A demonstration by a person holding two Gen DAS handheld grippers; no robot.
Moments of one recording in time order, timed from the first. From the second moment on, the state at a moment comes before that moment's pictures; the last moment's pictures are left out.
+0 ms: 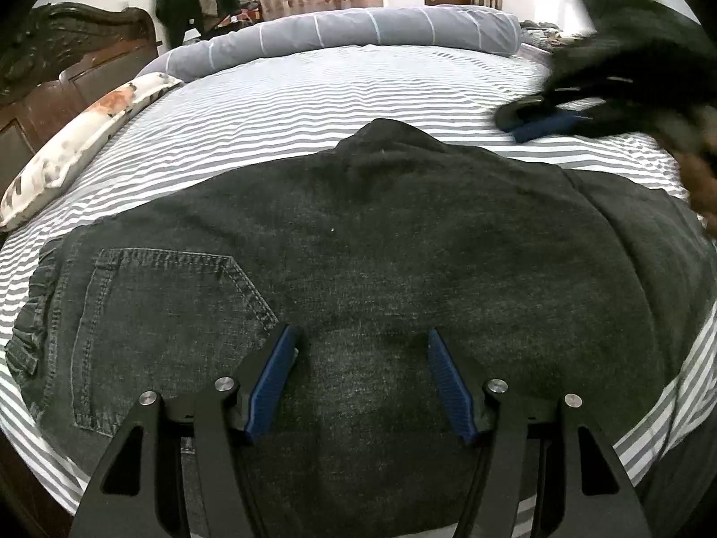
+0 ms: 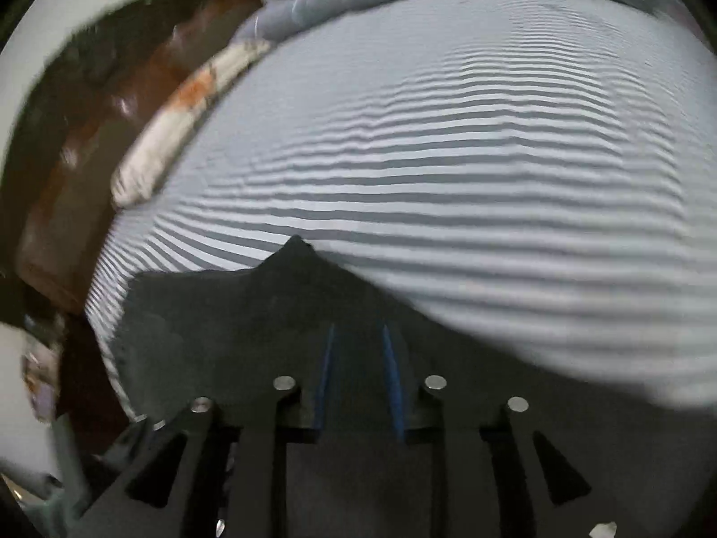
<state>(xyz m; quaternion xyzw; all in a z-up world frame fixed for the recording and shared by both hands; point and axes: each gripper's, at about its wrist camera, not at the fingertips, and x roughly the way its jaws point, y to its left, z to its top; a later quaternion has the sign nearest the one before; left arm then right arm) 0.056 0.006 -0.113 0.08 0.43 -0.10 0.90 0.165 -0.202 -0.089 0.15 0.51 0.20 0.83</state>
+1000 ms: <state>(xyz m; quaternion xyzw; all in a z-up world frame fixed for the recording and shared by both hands) 0.046 -0.103 -0.088 0.07 0.44 -0.12 0.89 -0.072 -0.484 -0.191 0.49 0.40 0.01 0.78</state>
